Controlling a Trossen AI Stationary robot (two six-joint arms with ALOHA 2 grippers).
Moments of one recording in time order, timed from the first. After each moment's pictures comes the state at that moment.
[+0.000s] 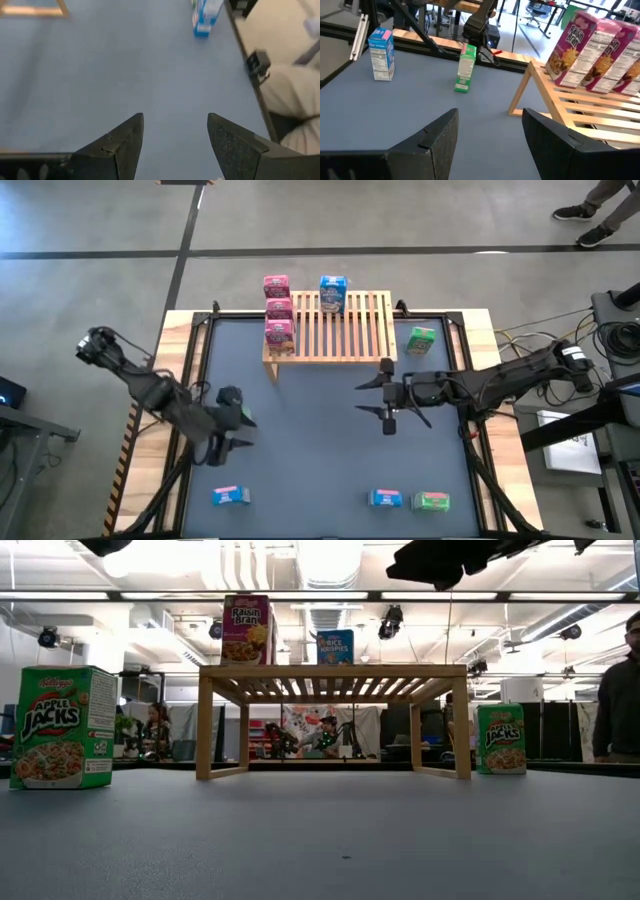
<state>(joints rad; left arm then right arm) -0.60 1.03 1.02 -0.78 -0.32 -0.46 0.18 1.13 0.72 0.15 0.22 -0.16</state>
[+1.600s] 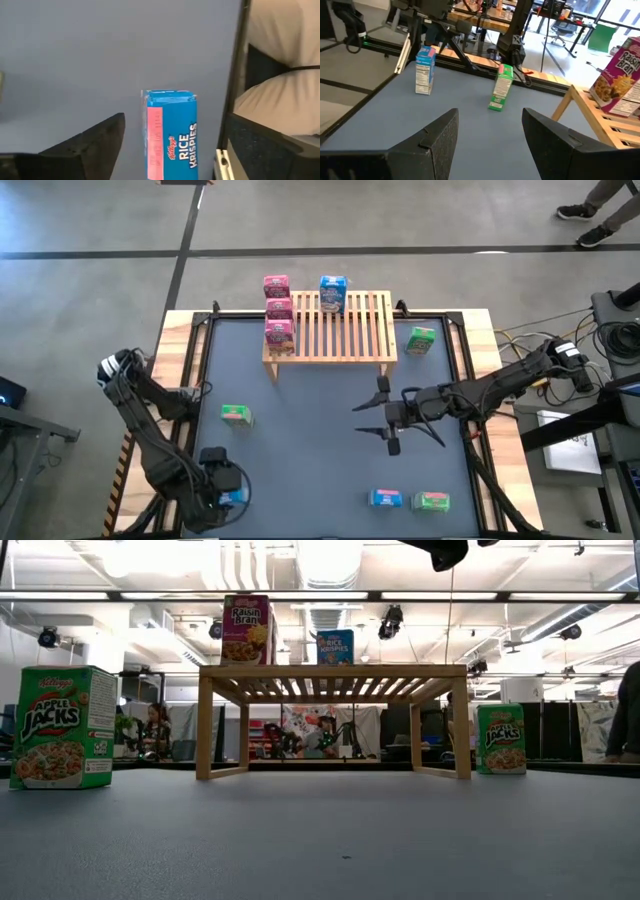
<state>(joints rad) -0.97 1.51 1.23 -0.99 -0.20 -1.14 0.32 1.18 0.72 0.27 0.20 -0.16</state>
